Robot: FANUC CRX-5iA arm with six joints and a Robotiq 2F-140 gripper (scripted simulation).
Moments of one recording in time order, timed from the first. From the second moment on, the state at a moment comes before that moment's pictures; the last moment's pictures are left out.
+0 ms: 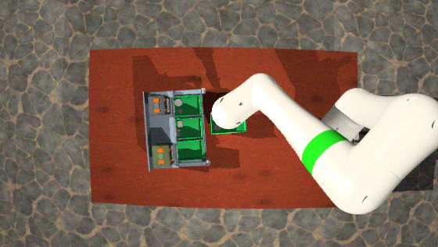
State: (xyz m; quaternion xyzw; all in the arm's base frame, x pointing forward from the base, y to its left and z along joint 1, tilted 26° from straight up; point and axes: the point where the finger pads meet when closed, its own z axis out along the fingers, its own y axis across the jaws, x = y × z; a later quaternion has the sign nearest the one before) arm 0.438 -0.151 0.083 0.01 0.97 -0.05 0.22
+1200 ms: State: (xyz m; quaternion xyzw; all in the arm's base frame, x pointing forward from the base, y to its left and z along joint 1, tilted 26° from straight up) arm 0.460 -0.156 0.038 0.01 0.97 -0.05 0.22
